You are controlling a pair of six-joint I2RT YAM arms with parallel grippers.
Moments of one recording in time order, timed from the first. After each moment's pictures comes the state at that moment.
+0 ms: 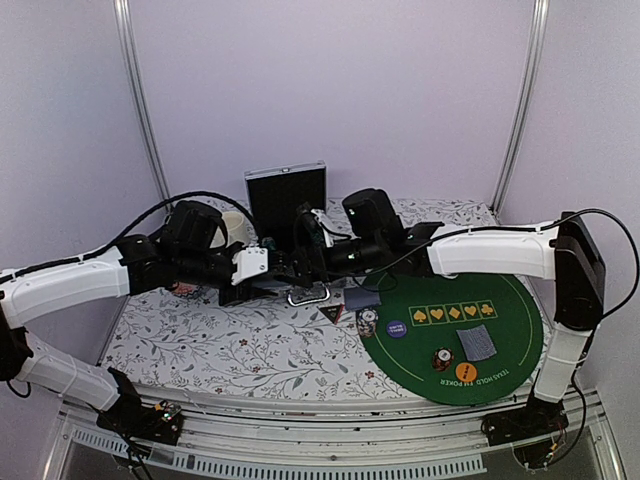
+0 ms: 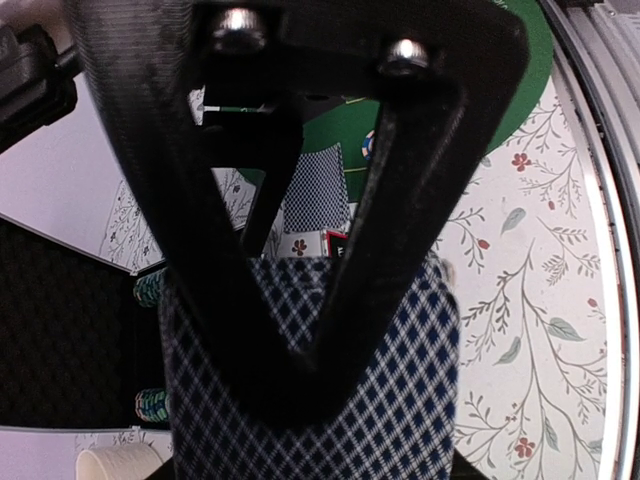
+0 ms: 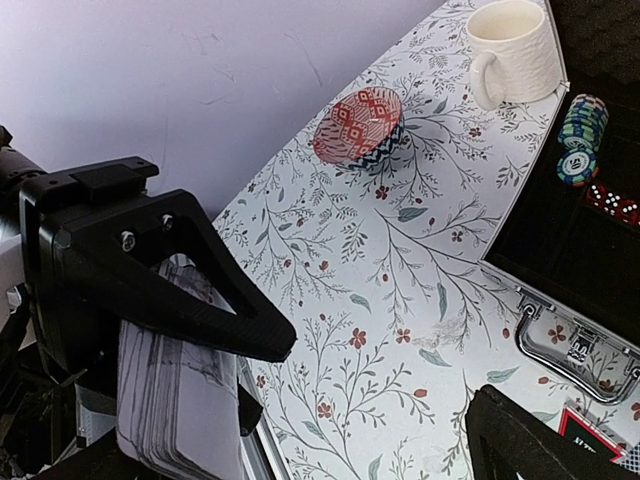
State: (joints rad) left arm -0.75 1.25 0.92 -0.33 0.27 0.79; right arm 0.92 1.85 1.39 -0.02 -0.42 0.46
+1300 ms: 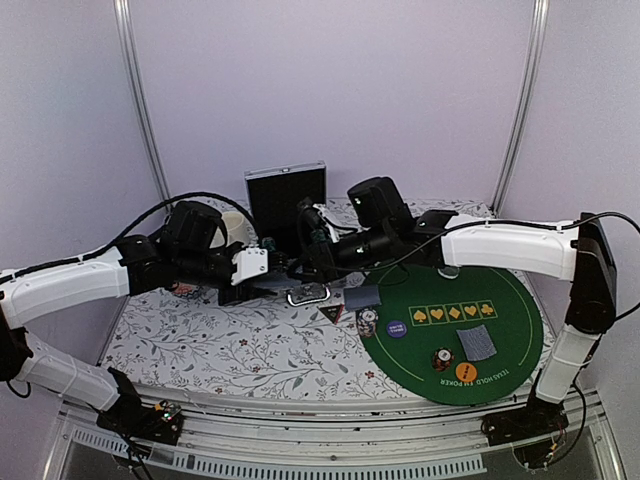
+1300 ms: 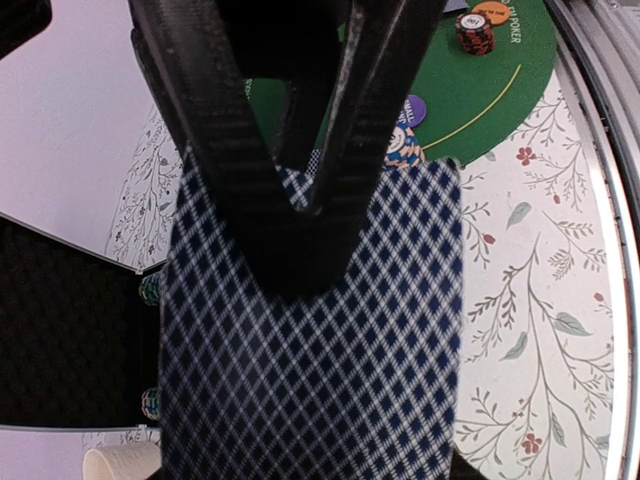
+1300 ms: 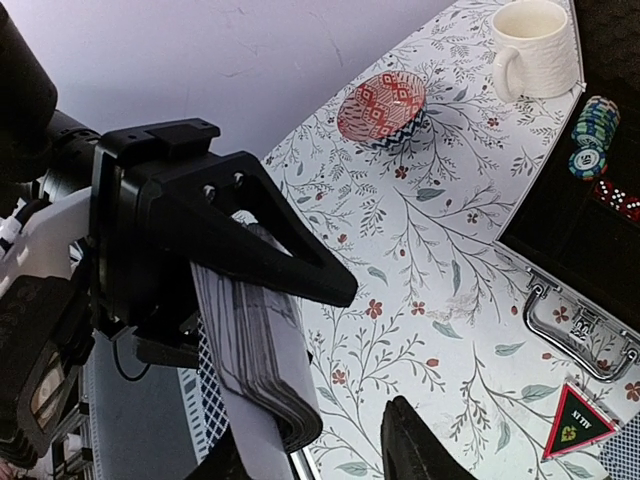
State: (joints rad) left arm -0.75 1.25 0.91 -0.33 0.25 0.80; right arm 0.93 1.79 1.43 -0.17 -0.47 0.38
